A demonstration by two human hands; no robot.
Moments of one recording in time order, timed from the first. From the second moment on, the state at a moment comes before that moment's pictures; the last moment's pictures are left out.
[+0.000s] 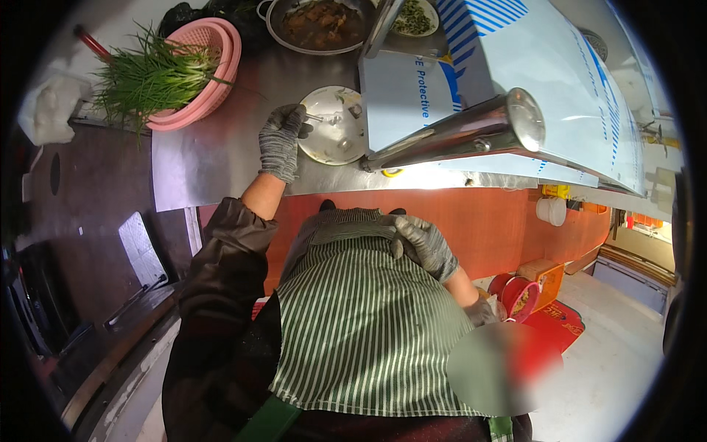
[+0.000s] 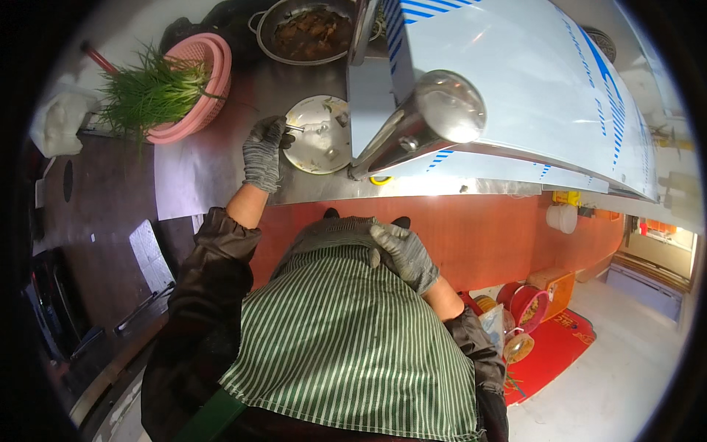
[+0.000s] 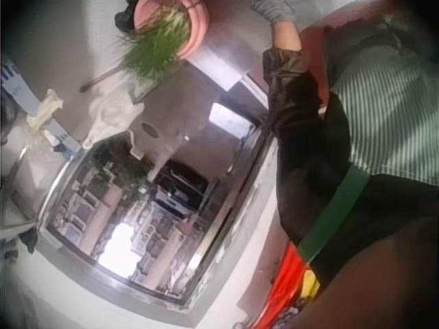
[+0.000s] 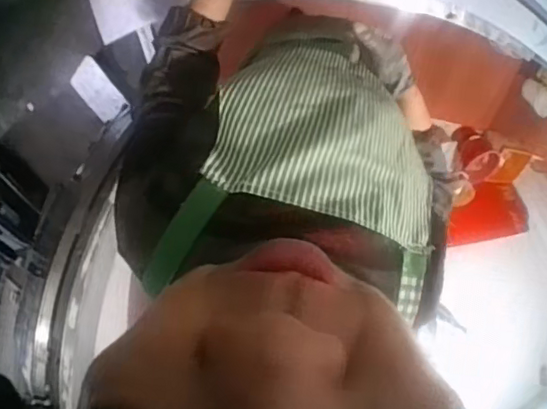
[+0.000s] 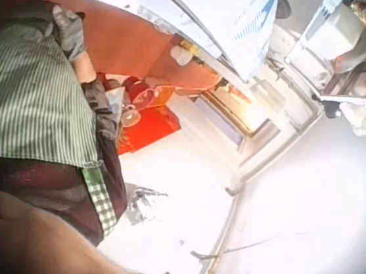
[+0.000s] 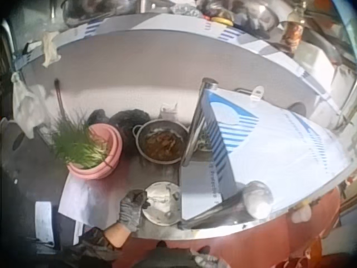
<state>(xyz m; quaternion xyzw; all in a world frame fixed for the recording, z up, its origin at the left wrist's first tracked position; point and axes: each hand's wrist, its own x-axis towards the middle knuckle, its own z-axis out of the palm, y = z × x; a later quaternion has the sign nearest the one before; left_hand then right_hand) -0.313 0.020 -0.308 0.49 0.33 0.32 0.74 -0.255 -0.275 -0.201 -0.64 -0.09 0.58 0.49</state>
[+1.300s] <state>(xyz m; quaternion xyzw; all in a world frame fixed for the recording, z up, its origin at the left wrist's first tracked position) -0.245 0.005 -0.344 0.94 0.15 -0.21 0.20 -0.278 -0.261 -0.226 -0.63 -0.04 0.53 0.56</state>
